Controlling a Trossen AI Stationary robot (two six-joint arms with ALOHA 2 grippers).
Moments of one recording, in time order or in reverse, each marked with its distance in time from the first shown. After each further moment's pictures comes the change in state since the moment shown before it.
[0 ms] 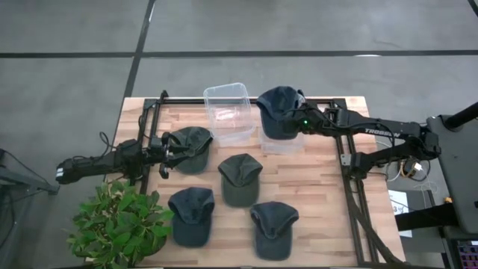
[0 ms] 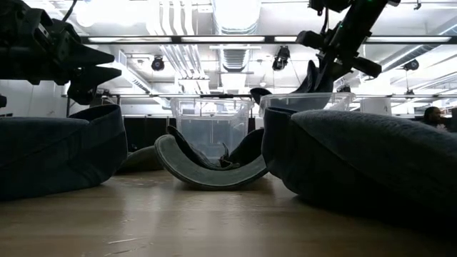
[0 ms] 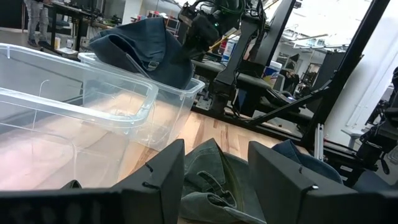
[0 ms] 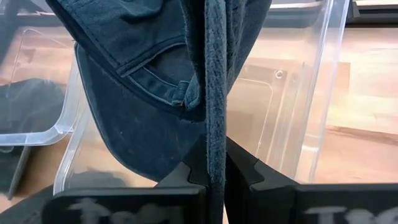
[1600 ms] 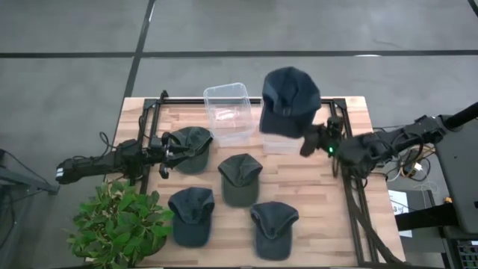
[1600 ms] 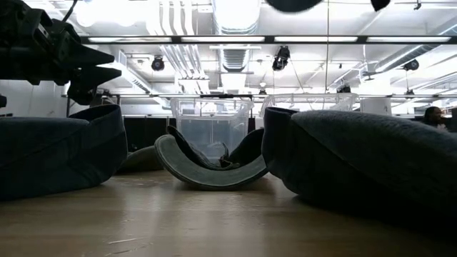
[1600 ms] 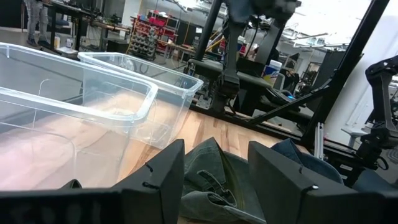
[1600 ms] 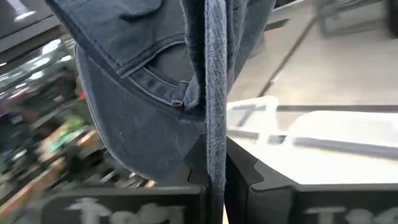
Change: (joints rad) left arm 0.000 0.000 0.000 -0.005 0.000 0.000; right arm 0.633 -0.225 0.000 0.445 0.697 -0.231
